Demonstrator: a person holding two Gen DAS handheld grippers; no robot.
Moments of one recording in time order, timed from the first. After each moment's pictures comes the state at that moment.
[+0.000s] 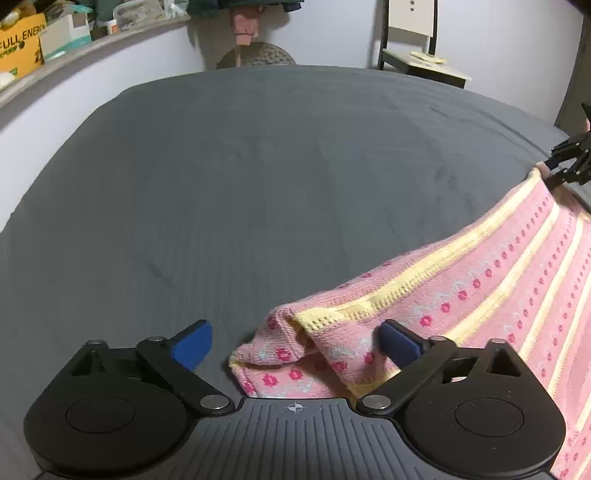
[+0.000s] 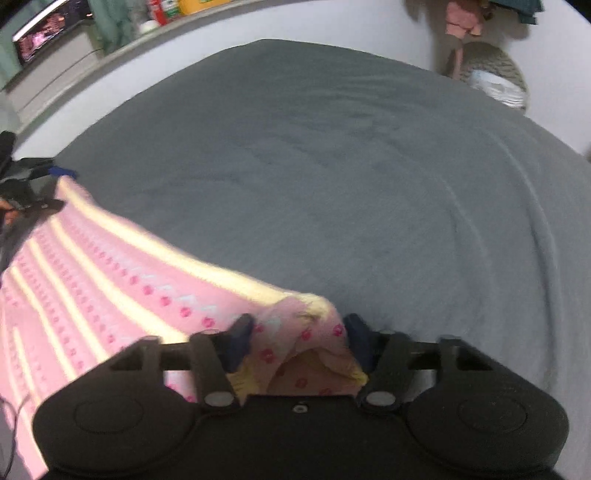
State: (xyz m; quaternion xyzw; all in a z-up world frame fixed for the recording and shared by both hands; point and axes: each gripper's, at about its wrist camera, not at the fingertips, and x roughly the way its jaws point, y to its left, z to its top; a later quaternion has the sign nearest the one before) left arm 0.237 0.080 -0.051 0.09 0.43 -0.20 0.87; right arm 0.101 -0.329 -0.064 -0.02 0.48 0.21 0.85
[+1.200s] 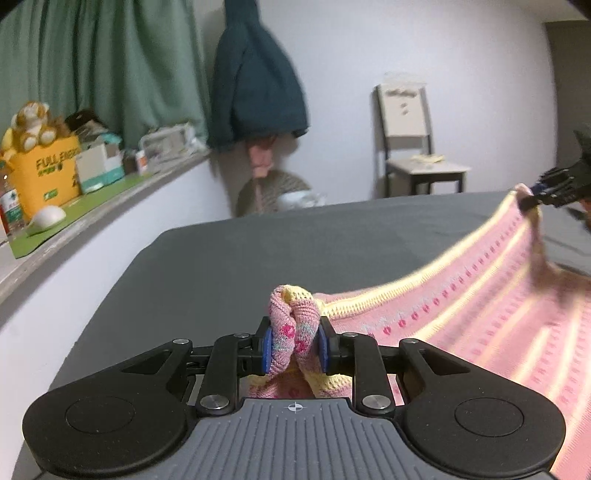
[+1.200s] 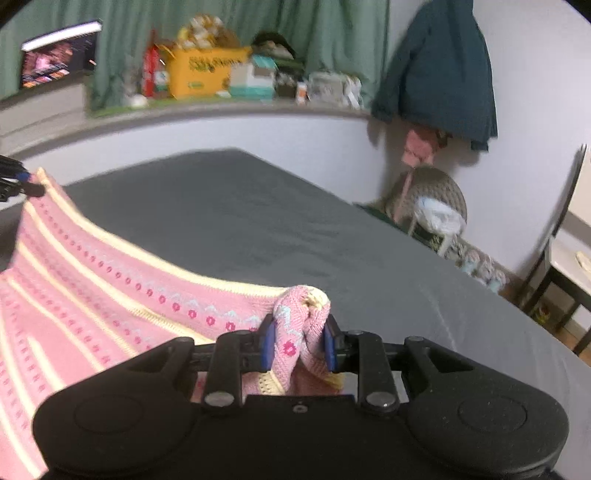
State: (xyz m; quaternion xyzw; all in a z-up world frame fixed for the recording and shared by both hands) left arm 0.216 0.131 0.068 0.12 0.22 -0.20 0.95; right arm 0.092 -0.291 0.010 -0.09 0.28 0.13 0.95
